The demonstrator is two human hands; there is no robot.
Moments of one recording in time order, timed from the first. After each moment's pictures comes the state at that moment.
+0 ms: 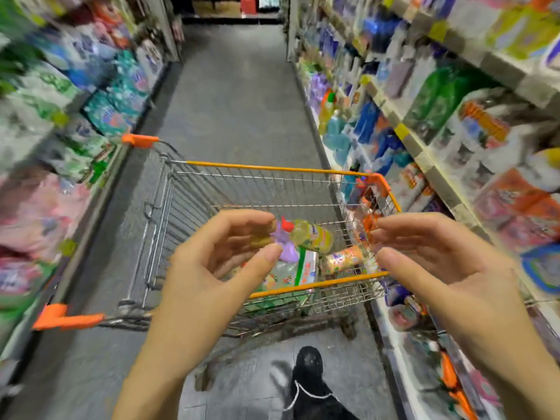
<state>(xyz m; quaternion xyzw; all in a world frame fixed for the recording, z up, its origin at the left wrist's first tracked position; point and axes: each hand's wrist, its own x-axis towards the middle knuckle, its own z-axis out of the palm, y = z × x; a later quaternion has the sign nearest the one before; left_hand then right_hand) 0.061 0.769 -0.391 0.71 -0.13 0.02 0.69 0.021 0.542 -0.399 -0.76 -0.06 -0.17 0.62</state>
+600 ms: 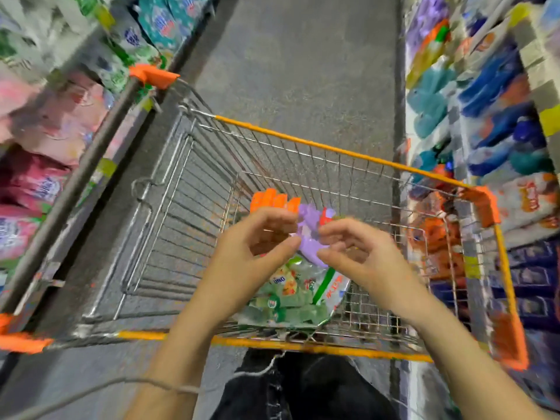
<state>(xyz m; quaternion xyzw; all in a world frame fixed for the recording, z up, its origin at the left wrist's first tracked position) 0.241 0.743 -0.506 0.76 0.03 -0.06 0.65 0.268 0.556 -0.532 -0.78 -0.08 0.18 0.59</state>
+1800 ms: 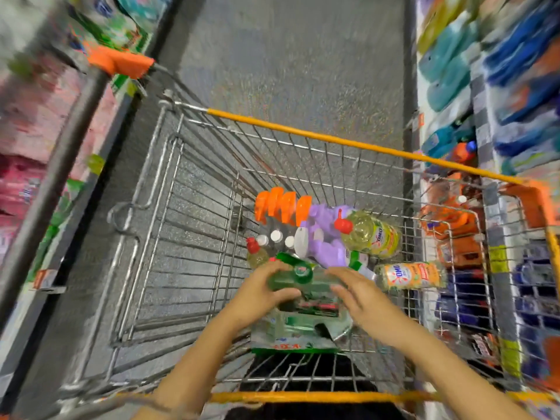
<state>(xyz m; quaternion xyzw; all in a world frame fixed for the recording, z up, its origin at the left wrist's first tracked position) 0.280 0.785 -0.695 0.79 0.09 -0.28 0.54 0.287 0.563 -0.675 -0.84 -0.13 0.29 0.43</state>
